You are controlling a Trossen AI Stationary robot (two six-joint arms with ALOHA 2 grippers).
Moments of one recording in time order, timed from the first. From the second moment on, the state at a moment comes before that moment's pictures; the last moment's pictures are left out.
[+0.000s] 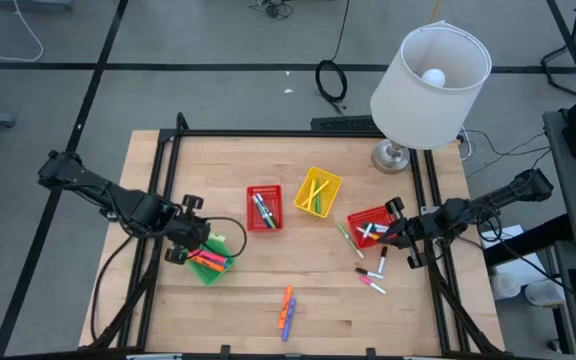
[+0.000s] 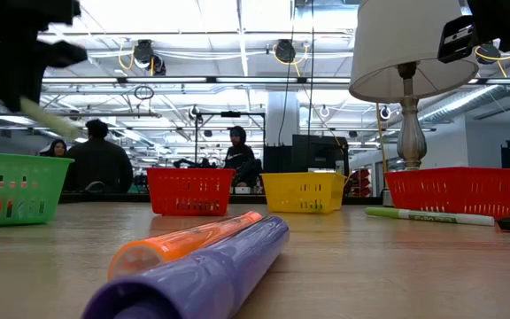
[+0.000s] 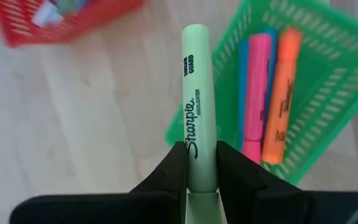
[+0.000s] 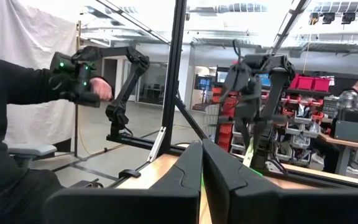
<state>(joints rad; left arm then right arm) -0.41 1.08 0.88 -1.16 -0.20 -0.12 0.37 0.35 0.03 0.57 0.00 -0.09</state>
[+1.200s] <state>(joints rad) -0.55 1.20 1.10 -1.36 -0.17 -0.10 0.37 0.39 0.03 0.57 0.00 -0.09</state>
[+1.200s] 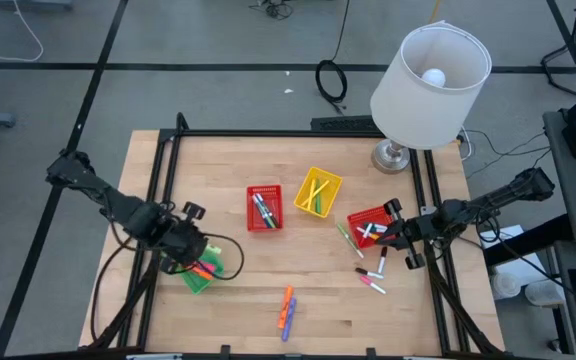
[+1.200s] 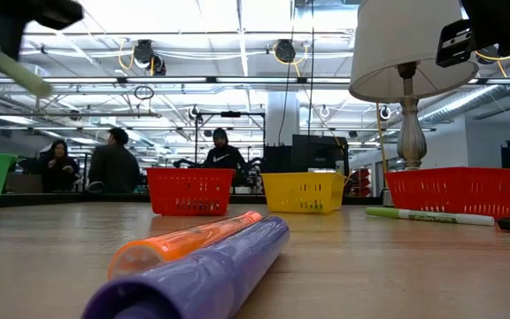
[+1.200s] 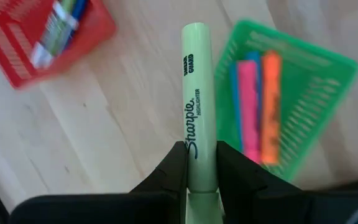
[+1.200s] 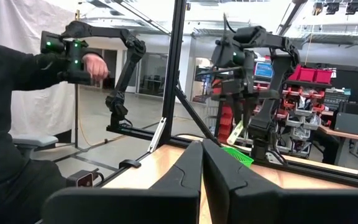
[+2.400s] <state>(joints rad) -0.67 1.34 1.11 -1.58 -0.02 -0.53 0.37 0.39 0.03 0.57 0.00 -0.07</state>
